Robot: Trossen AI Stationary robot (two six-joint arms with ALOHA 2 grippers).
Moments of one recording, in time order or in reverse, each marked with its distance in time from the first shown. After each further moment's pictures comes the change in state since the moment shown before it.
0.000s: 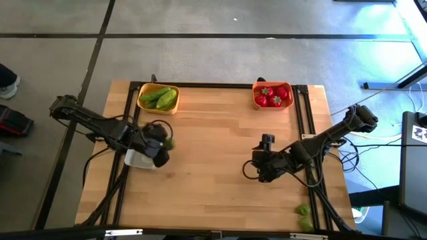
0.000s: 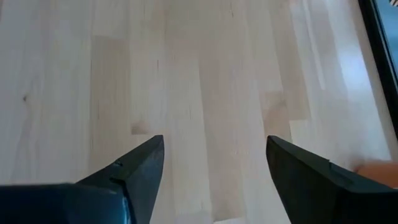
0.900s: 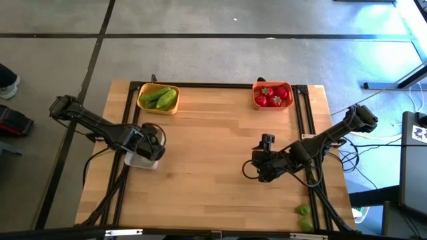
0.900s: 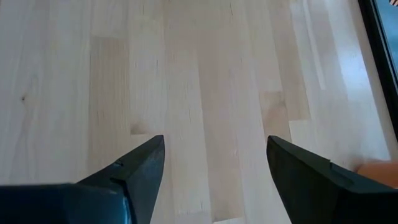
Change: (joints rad) left arm 0.008 0.001 -0.227 -0.207 -0.002 -0.465; right arm 0.000 0.000 0.000 -0.001 0.002 -0.002
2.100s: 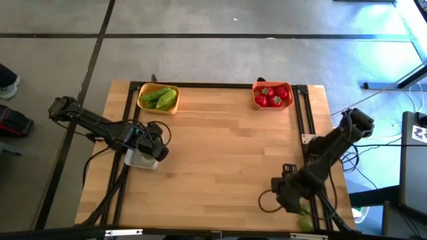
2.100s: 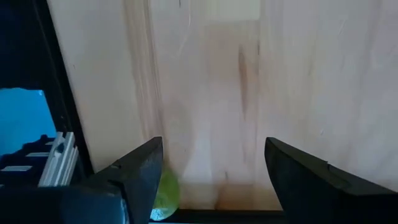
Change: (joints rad) left arm 0.052 0.000 0.036 0.112 -0.006 0.214; right arm 0.301 0.095 -0.001 -0.204 -0.591 0.476
